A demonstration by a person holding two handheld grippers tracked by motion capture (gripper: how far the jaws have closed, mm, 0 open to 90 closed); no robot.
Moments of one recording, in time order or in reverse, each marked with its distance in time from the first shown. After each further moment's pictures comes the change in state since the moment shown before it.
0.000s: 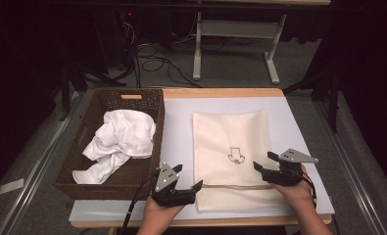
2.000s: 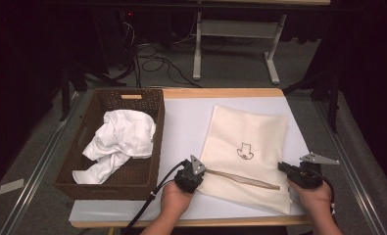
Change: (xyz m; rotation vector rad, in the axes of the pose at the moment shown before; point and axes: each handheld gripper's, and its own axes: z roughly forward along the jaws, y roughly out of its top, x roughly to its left) left arm 0.004 -0.004 0.088 0.295 0.102 0.120; right arm -0.054 -0.035 -0.019 0.109 -0.031 0.184
